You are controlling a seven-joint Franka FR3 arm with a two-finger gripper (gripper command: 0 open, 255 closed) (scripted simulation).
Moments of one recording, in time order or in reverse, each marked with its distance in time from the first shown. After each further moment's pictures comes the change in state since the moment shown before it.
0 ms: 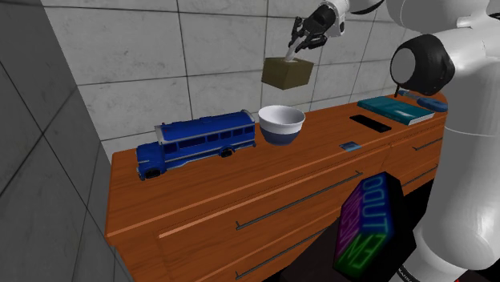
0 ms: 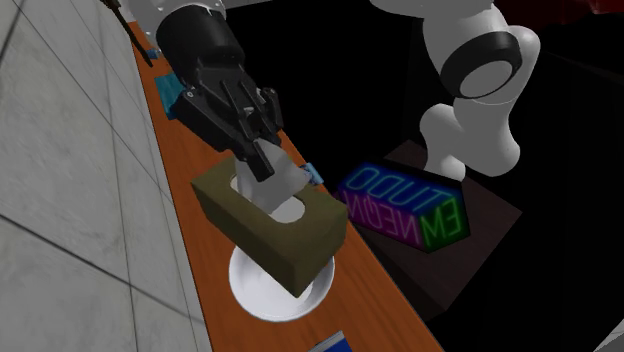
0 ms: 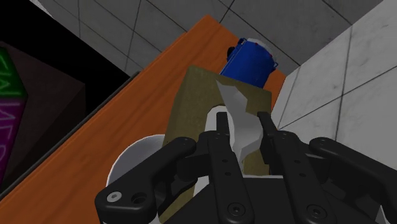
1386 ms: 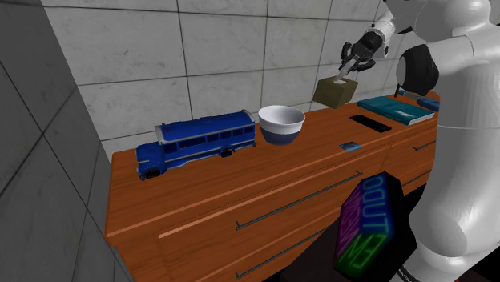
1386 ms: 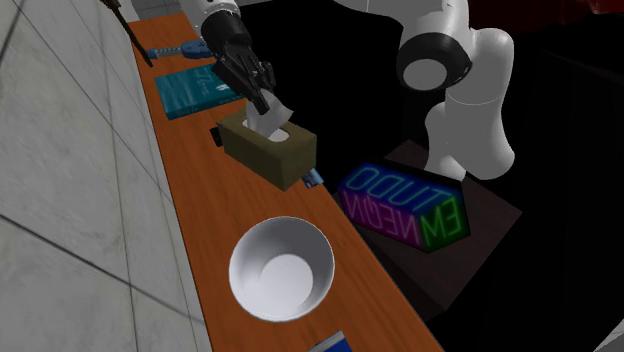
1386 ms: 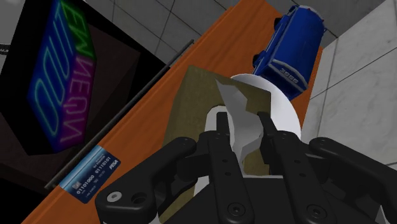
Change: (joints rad) arm -0.288 0.096 -0.113 -0.030 -0.120 -0.249 -0.400
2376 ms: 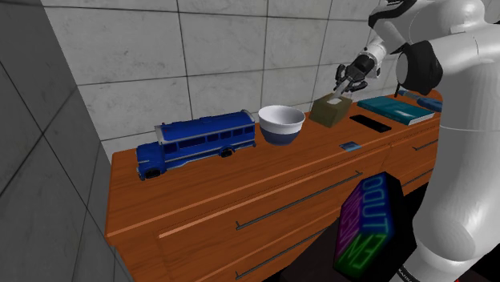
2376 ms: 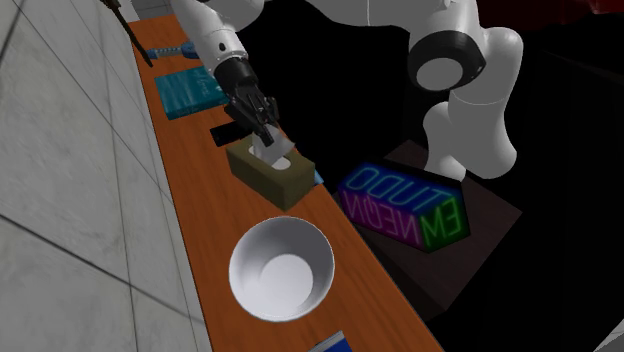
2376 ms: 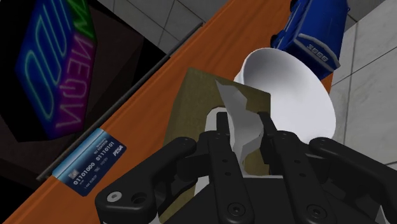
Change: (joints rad) arm 0.090 -0.036 -0.016 -0.238 -0.130 0.159 -0.164
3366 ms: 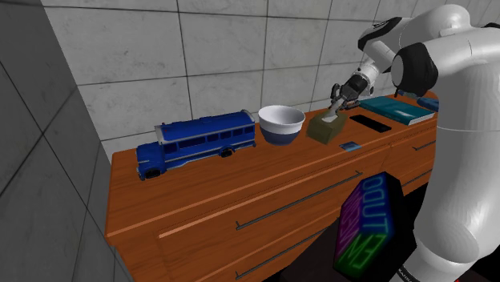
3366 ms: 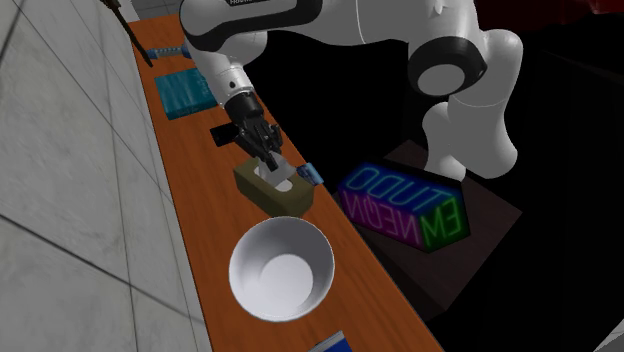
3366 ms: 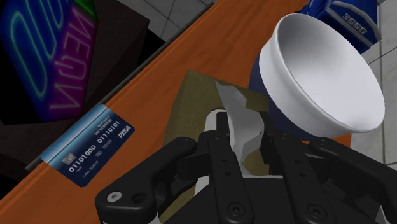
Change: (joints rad) arm 0.040 0.017 0.001 -0.164 -0.052 0.135 -0.127
